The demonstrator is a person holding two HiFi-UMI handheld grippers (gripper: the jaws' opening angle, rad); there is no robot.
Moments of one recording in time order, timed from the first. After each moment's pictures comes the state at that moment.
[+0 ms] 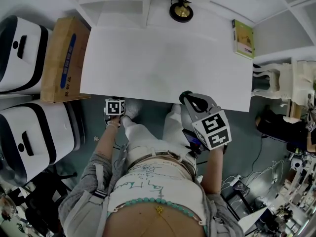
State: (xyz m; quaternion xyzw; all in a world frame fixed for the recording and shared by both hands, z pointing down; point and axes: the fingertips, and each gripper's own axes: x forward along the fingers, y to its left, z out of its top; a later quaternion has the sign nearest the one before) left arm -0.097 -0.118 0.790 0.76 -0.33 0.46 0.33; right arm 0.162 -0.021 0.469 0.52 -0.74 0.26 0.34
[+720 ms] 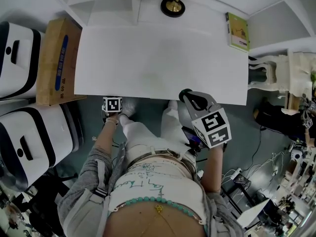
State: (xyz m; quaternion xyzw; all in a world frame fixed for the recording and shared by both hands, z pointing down) left arm -0.098 -0.122 0.806 0.74 -0.34 0.51 0.29; right arm 0.177 -0.007 0.471 0.53 -0.73 0.27 0.34
